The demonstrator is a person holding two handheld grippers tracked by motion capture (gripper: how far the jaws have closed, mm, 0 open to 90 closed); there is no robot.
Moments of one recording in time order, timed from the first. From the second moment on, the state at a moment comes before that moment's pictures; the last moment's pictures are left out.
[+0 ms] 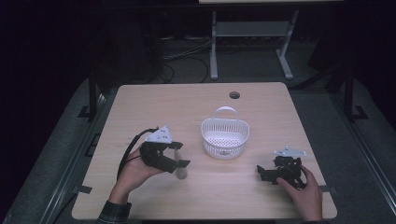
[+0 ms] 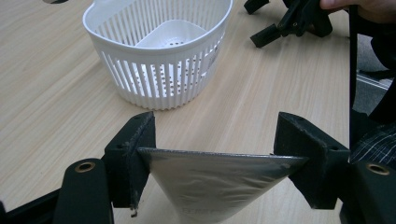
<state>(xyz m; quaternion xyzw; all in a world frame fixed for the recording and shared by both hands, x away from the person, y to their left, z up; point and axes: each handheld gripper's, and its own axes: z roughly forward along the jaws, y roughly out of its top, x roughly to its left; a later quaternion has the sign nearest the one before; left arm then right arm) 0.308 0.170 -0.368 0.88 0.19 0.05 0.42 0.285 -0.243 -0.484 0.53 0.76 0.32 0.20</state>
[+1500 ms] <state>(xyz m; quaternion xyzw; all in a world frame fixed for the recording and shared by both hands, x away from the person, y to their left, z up) 0.326 0.166 -0.338 0.88 0.20 0.07 0.43 0.285 -0.243 -0.483 0.53 0.76 0.32 0.20</state>
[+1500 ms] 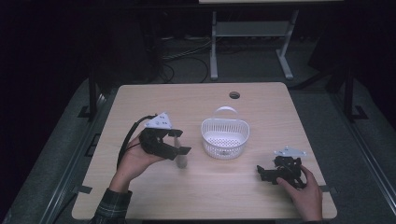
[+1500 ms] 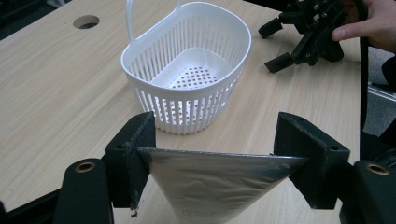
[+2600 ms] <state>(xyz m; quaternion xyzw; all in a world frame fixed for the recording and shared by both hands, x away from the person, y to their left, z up) 0.346 0.157 -0.304 0.86 0.21 0.08 0.45 0.285 -0.243 -0.483 0.53 0.76 0.32 0.20</state>
